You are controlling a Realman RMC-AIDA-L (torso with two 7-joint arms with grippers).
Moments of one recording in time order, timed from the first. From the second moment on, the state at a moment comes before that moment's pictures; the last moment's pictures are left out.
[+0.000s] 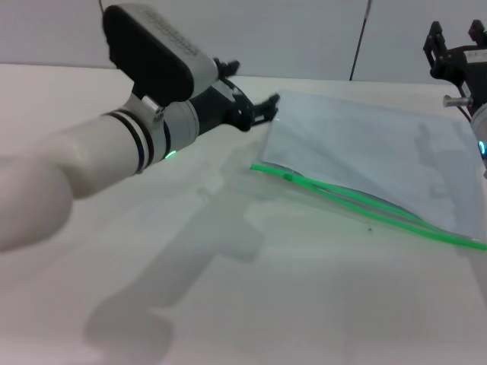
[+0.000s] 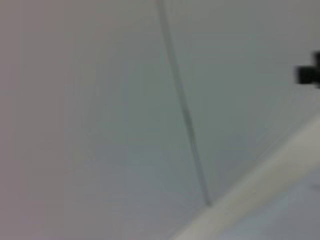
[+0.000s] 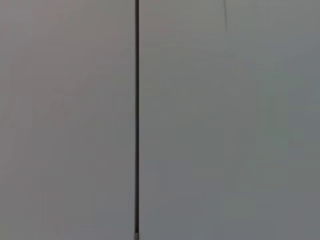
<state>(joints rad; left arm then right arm) -0.47 -1.93 2.07 1.14 2.12 0.02 -2.42 0.63 2.03 -2.27 -0.50 1.25 -0.78 -0.30</state>
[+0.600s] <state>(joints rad) -0.50 -2.01 1.81 1.33 2.48 0.76 -2.29 0.64 2.03 -2.26 -0.49 1.25 -0.77 -0.30</state>
